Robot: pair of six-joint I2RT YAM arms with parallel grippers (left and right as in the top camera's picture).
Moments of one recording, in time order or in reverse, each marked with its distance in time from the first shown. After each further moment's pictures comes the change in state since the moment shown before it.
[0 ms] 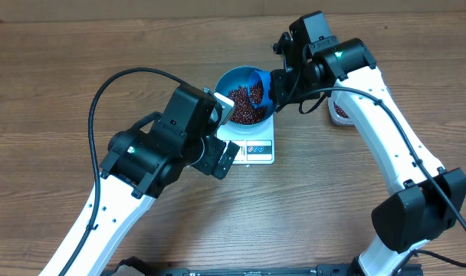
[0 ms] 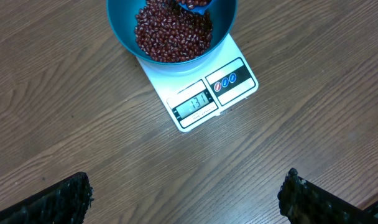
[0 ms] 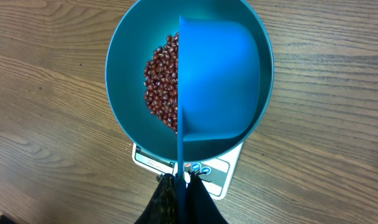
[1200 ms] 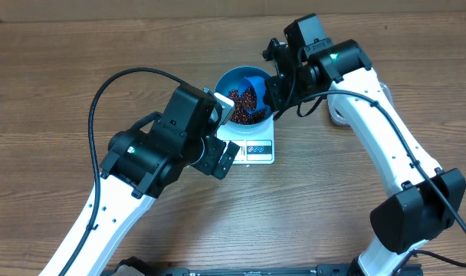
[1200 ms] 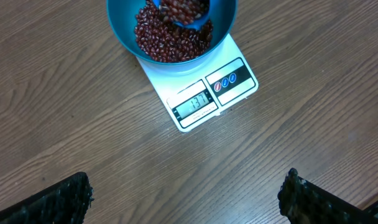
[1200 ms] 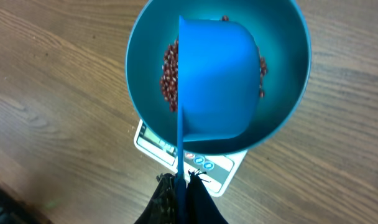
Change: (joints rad) left arm 0.000 0.000 0.000 0.000 0.000 0.000; right arm 0.026 0.000 0.000 -0.012 -0.029 -0.142
